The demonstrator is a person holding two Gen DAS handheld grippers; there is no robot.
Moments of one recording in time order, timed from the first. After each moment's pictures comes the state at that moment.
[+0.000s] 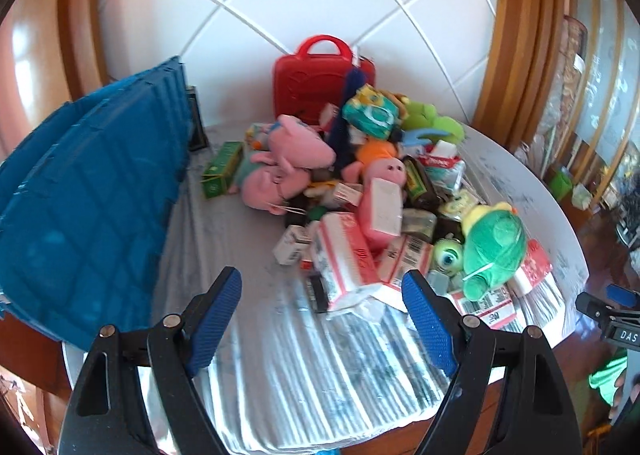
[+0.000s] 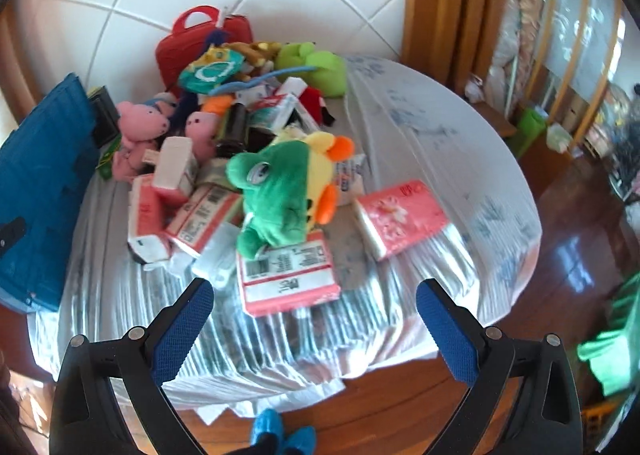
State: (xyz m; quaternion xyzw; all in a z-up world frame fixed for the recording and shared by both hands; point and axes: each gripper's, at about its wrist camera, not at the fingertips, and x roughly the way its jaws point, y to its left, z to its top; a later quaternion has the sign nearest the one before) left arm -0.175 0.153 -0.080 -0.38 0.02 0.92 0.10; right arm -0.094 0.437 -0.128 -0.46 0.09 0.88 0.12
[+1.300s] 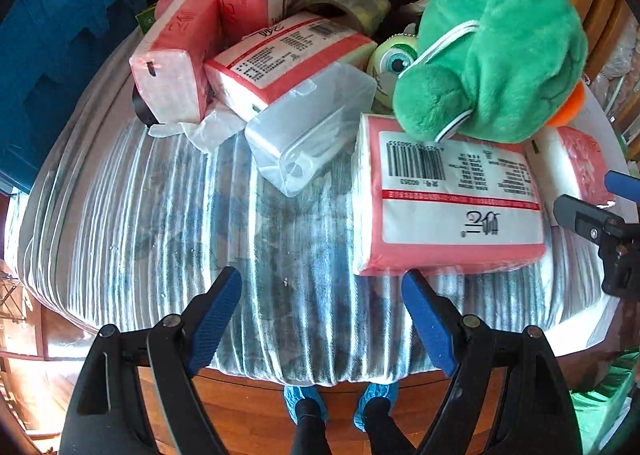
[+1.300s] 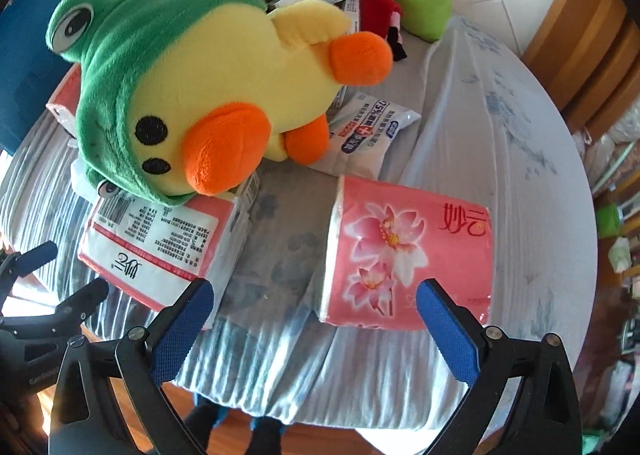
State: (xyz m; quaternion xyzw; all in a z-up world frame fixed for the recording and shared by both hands) left arm -0.169 0.333 -0.282 -0.56 0.00 0.83 -0.03; right arm -0.202 0.511 -0.272 -0.55 -0.11 0.83 -0.09
